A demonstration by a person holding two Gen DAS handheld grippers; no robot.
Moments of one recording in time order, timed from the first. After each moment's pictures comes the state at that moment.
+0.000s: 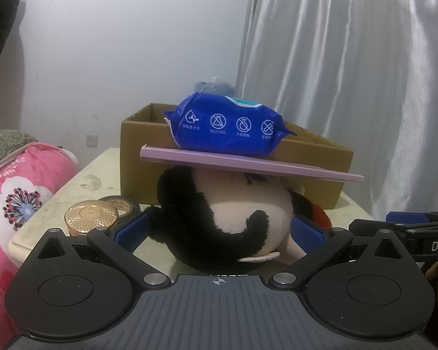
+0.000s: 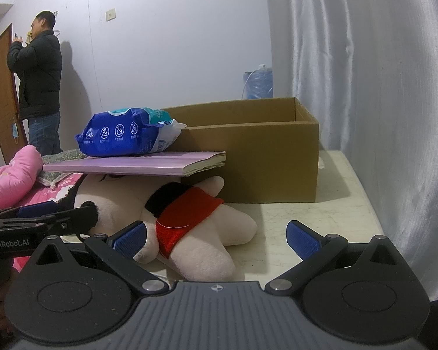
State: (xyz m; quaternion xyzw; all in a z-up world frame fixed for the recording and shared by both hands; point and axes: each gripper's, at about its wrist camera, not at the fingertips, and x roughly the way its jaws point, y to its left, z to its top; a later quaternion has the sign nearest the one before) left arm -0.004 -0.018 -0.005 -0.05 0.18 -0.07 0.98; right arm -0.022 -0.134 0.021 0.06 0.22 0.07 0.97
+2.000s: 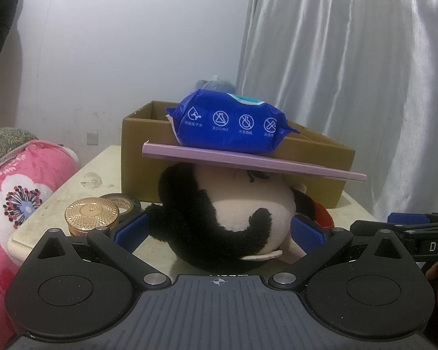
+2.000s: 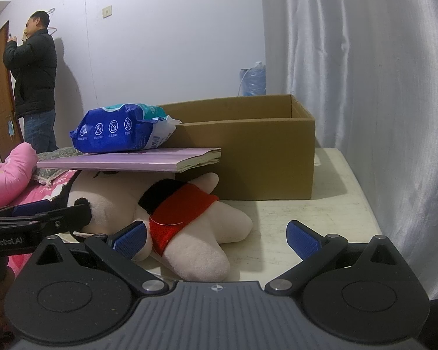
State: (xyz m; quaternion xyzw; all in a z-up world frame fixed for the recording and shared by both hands) left arm -0.003 -0.018 -0.006 -0.06 0.18 -0.07 0.98; right arm -0.021 -0.135 0.020 0.06 0.23 0.06 0.97
